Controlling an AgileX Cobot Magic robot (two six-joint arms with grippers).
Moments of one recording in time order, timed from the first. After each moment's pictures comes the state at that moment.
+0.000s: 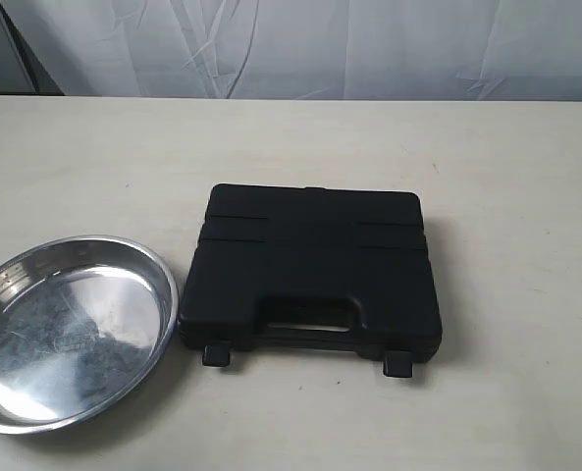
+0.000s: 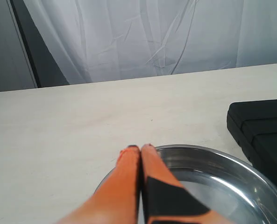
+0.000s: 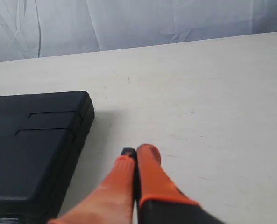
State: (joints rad) left arm 0.01 0.01 0.00 0.00 0.23 0.03; right arm 0.02 0.01 0.00 0.19 0.38 -0.04
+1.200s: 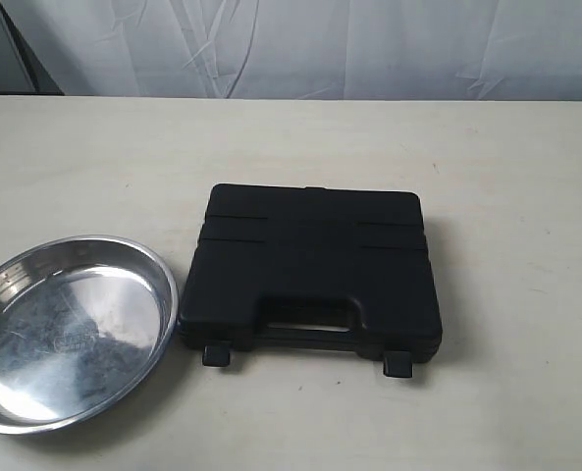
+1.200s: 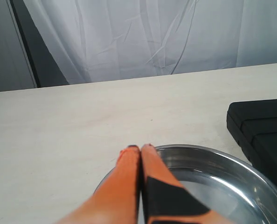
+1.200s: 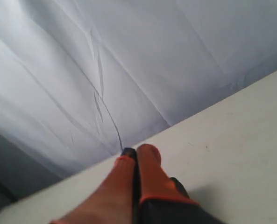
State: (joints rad) left arm 0.01 0.01 0.00 0.00 0.23 0.03; right arm 0.02 0.07 -0.16 0.63 0.25 -0.02
